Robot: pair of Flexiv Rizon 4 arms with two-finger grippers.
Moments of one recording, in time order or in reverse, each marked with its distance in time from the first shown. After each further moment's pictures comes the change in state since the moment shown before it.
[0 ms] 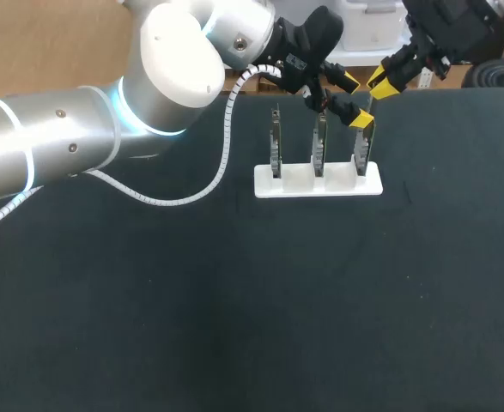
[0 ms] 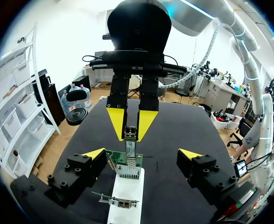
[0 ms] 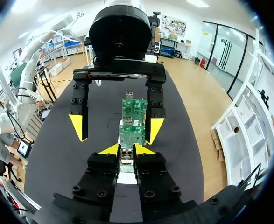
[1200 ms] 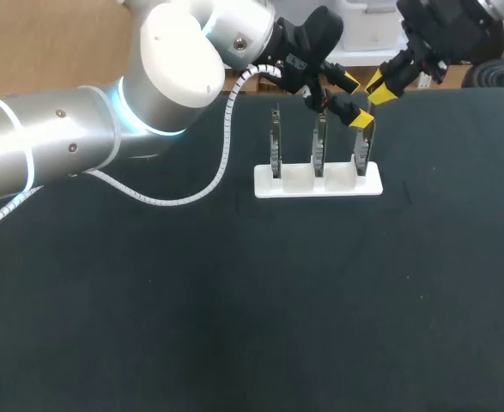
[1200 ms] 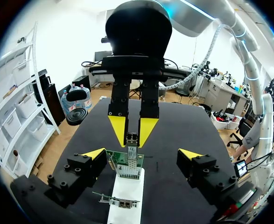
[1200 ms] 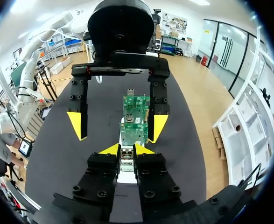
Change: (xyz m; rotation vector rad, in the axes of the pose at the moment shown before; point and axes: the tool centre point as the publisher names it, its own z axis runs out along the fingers) left arm 0.000 0.000 0.000 0.000 0.000 0.000; right arm 0.005 0.002 0.008 -0.015 0.022 0.008
